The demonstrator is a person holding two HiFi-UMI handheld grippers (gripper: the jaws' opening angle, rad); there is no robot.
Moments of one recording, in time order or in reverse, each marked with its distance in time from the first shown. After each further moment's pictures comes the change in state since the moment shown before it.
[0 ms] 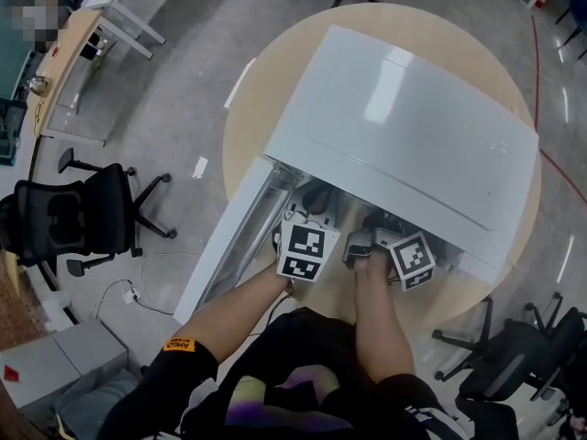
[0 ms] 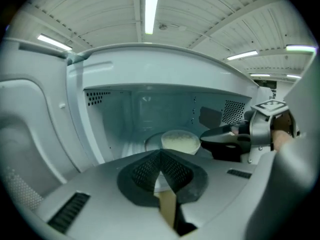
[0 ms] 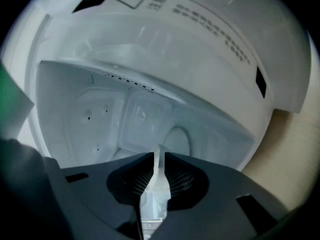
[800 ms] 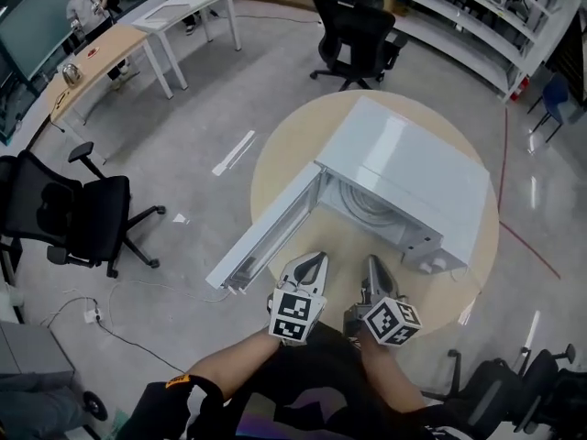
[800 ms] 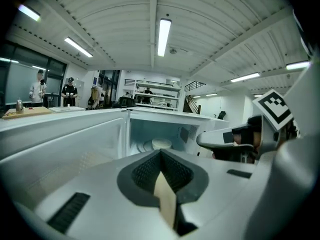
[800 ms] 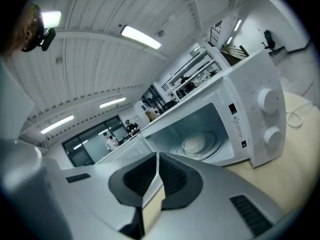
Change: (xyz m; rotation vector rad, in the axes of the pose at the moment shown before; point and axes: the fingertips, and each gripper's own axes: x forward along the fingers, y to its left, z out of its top) left arm -0.234 -0.051 -0.041 -0.151 -0.173 0.028; right arm -0.214 0.095 -0.094 -0.739 0.261 0.230
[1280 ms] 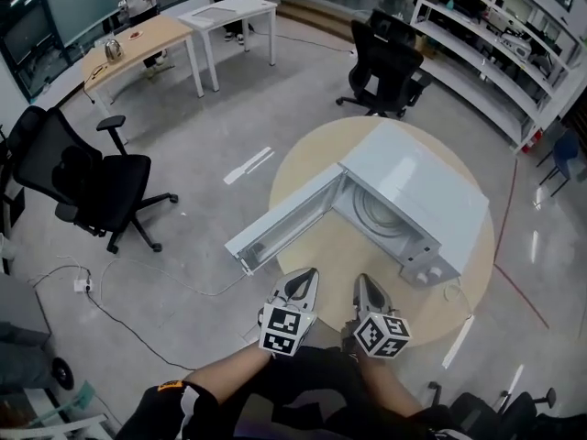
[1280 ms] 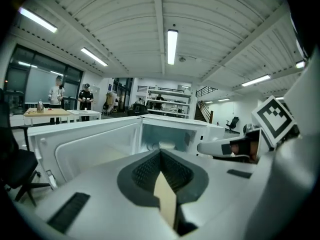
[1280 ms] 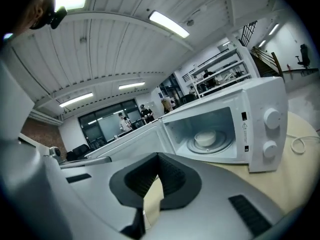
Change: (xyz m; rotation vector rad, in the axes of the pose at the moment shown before) left arm -0.101 -0.019 0.005 -0.061 -0.098 0.129; right arm -0.059 0.053 -0.020 -0.260 0.129 0.118
